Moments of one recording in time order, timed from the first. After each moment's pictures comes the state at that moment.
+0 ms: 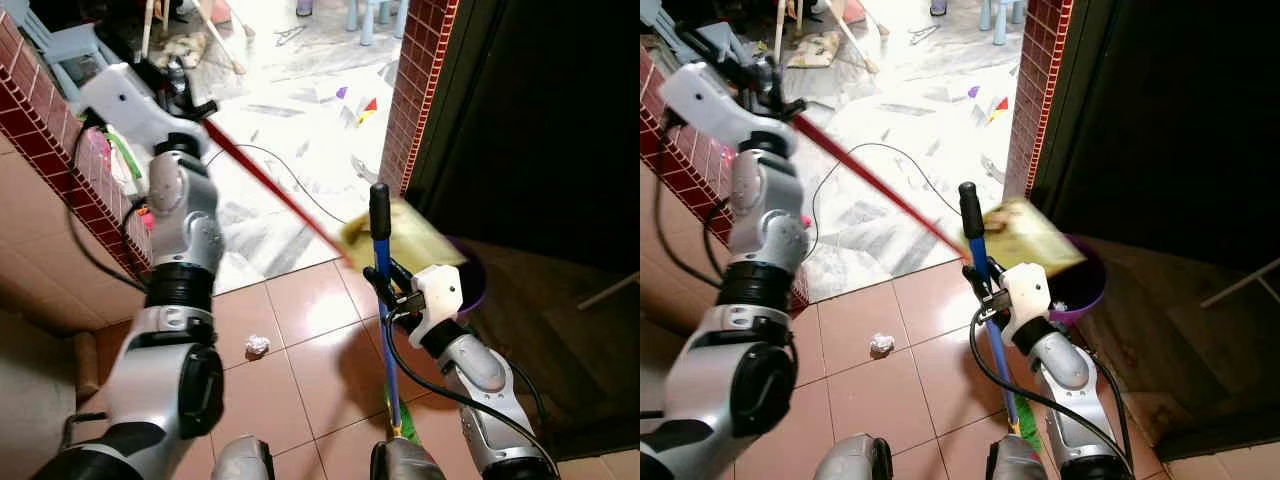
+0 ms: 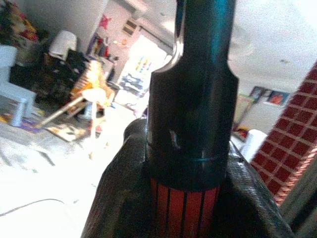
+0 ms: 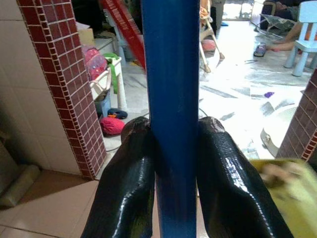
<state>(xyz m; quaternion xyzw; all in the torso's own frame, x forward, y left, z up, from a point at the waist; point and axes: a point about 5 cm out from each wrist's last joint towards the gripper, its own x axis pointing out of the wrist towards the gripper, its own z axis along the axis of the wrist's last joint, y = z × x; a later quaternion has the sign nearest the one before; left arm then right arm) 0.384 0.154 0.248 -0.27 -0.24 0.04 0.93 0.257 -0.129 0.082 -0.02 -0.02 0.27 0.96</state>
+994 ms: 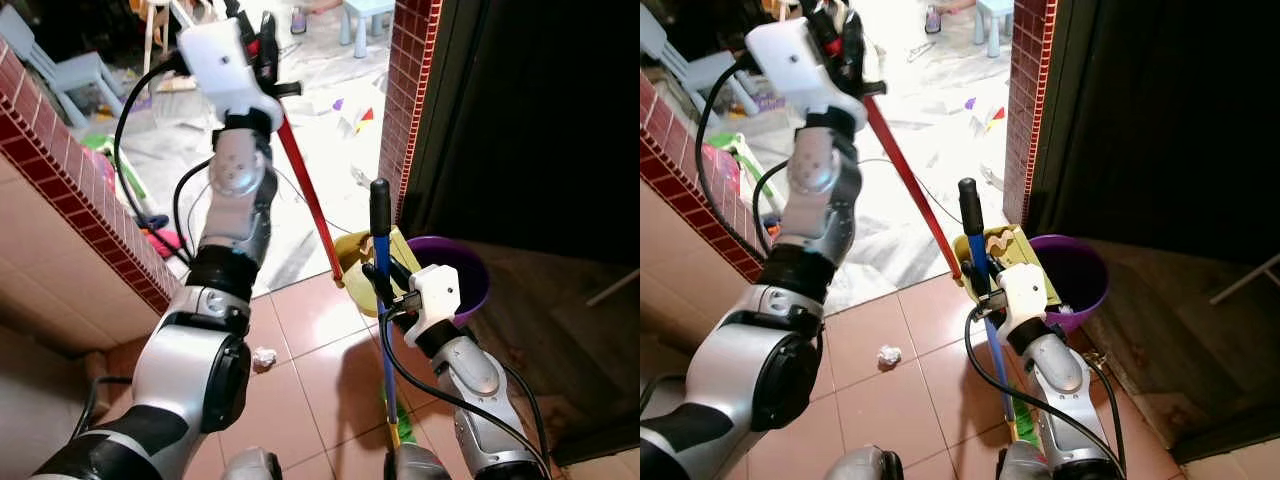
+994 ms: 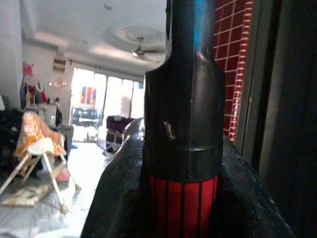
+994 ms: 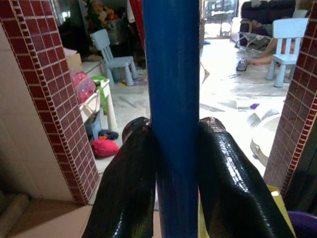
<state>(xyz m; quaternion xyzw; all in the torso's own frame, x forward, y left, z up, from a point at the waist) 0.383 0.076 0.279 -0.11 -0.29 -0.06 0.95 0.255 -0.123 0.085 -0.01 -0.03 0.24 0.97</state>
